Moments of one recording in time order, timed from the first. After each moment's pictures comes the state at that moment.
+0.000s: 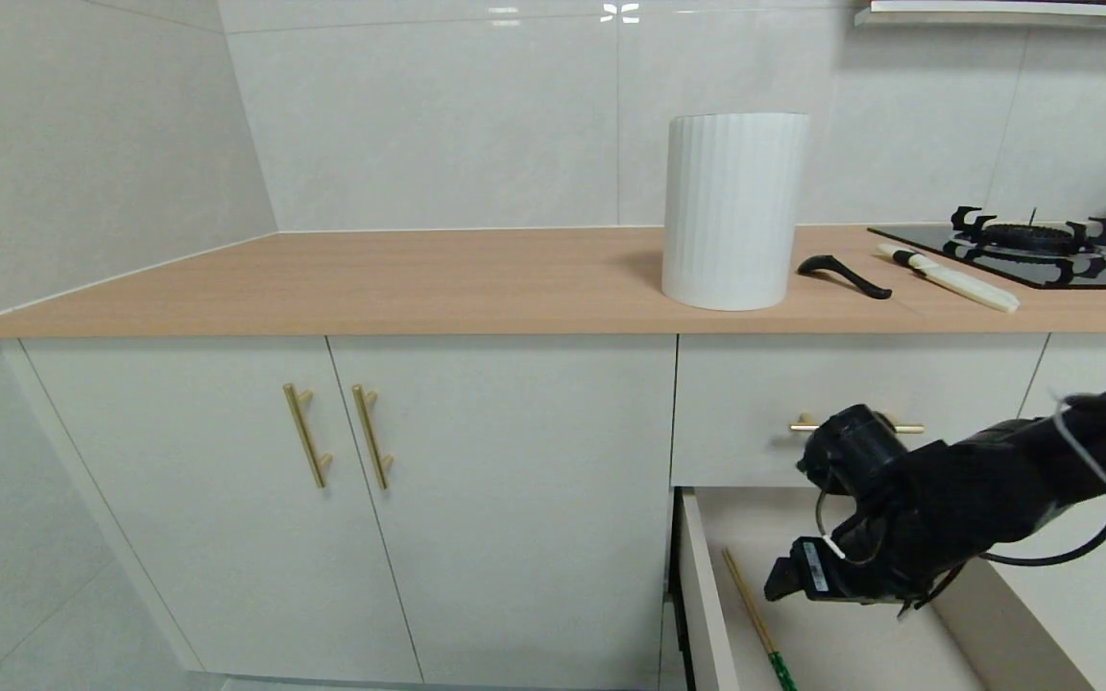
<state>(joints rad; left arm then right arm) 0.00 0.00 0.00 0.00 -0.02 0.01 0.41 1.97 -0.96 0.17 -0.02 0.40</state>
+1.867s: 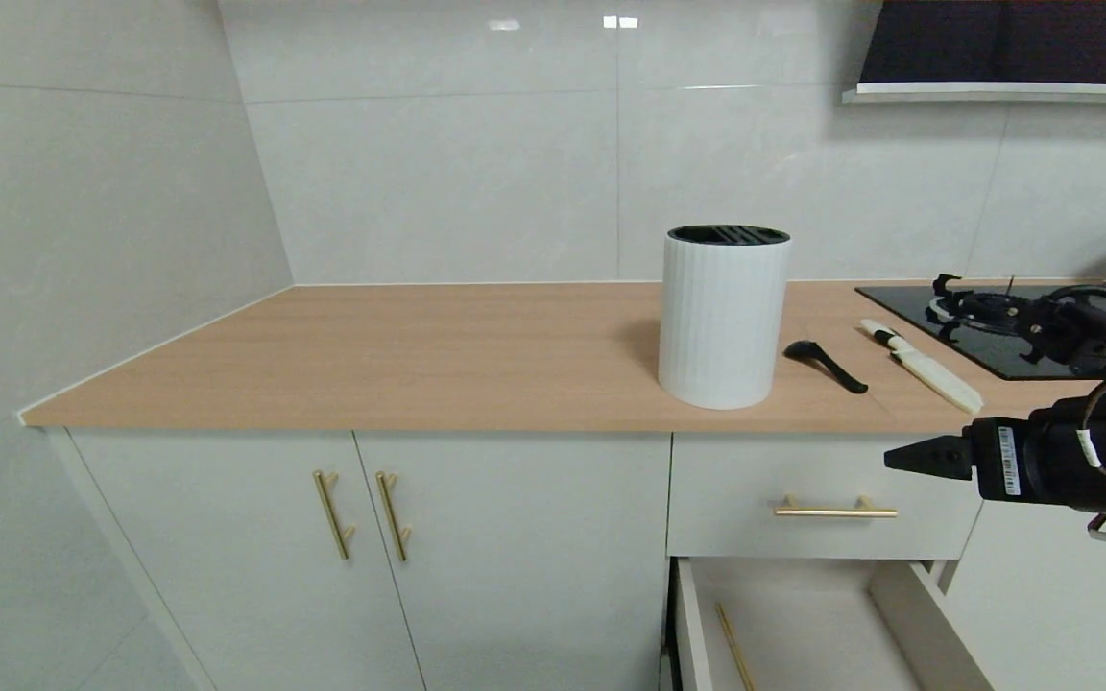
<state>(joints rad) 0.00 0.00 0.00 0.00 -0.02 0.01 0.31 1.40 -0.90 0.18 -0.08 0.28</state>
